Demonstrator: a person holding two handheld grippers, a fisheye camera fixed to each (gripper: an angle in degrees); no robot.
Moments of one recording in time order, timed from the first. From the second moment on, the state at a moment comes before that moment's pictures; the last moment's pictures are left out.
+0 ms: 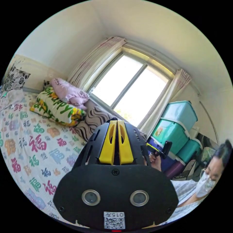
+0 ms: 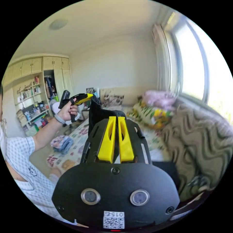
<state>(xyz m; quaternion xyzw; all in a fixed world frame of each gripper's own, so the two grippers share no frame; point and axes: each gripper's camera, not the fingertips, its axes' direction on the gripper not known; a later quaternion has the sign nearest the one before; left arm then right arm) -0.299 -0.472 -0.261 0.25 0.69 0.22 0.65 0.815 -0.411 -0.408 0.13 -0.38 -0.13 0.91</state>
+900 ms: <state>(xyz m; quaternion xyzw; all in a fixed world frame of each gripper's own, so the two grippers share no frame) -0.771 -0.363 0.083 0.17 0.58 -0.07 0.79 0.300 -0.163 -0.440 -0.17 -0.72 -0.32 0.59</state>
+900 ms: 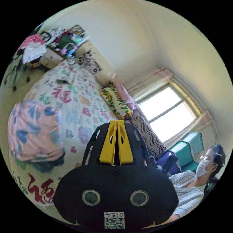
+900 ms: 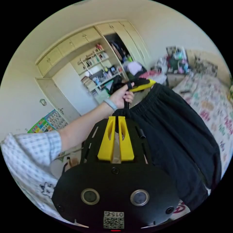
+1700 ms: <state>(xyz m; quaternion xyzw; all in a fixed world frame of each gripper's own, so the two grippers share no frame) -0.648 -0.198 0.292 -0.02 0.38 -0.12 0.91 0.468 -0.067 -0.086 -0.44 -0.43 -0.13 0.78</state>
